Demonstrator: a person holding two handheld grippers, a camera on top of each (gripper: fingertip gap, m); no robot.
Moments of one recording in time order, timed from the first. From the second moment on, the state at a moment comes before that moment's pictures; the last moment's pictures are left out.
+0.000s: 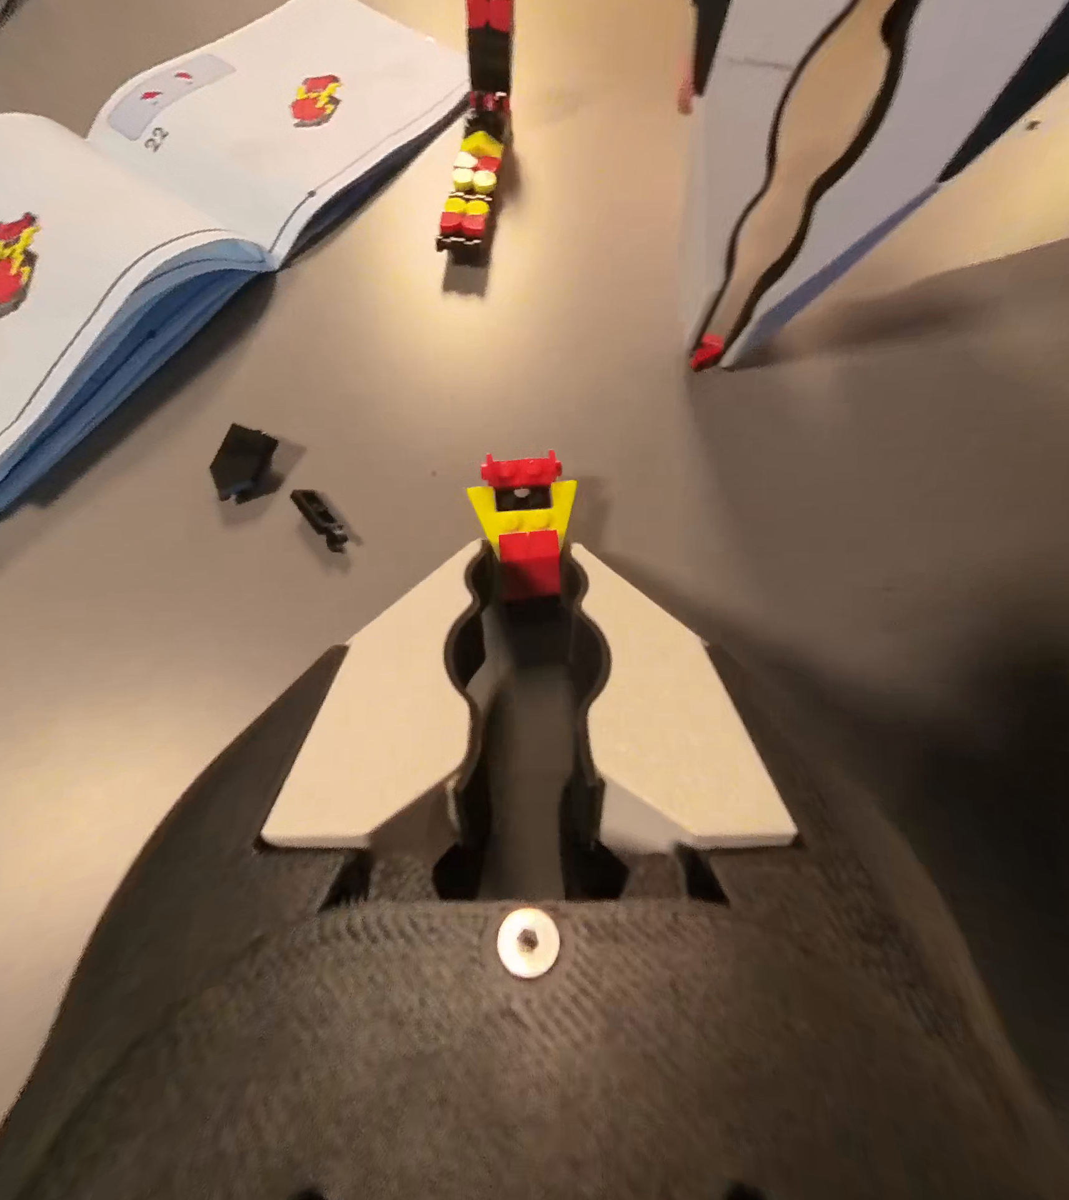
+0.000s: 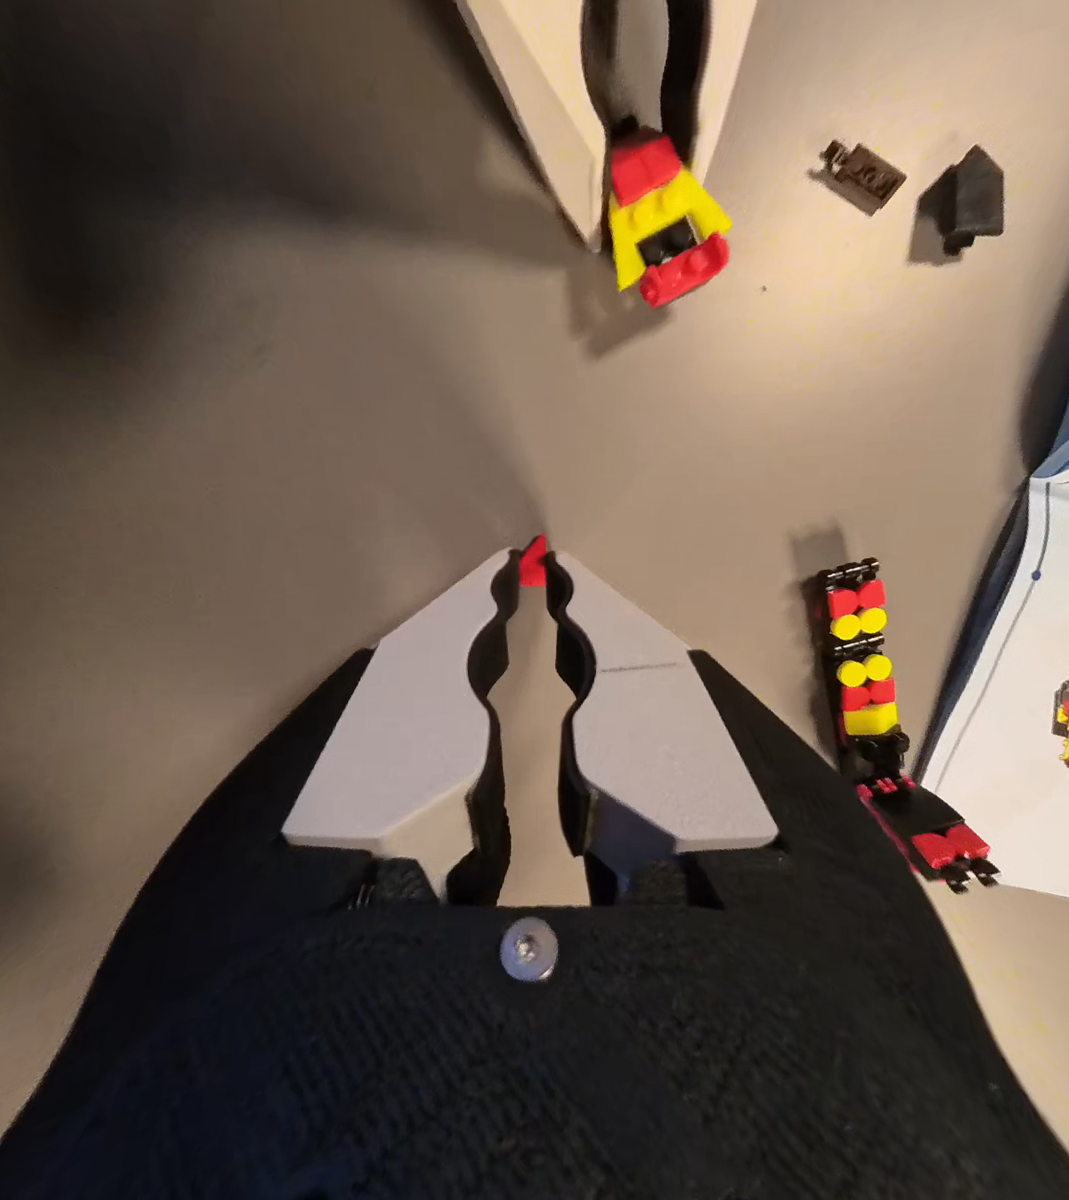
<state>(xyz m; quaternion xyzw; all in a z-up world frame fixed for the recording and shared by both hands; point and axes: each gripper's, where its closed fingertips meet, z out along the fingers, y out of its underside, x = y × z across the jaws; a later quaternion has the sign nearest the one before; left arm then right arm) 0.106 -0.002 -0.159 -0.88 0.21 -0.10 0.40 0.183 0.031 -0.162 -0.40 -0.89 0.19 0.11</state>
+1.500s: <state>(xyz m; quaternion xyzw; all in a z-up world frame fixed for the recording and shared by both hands) 0.117 -0.007 -0.159 -0.87 0.26 -0.13 0.40 0.131 0.015 -0.128 -0.27 -0.91 0.21 0.24</state>
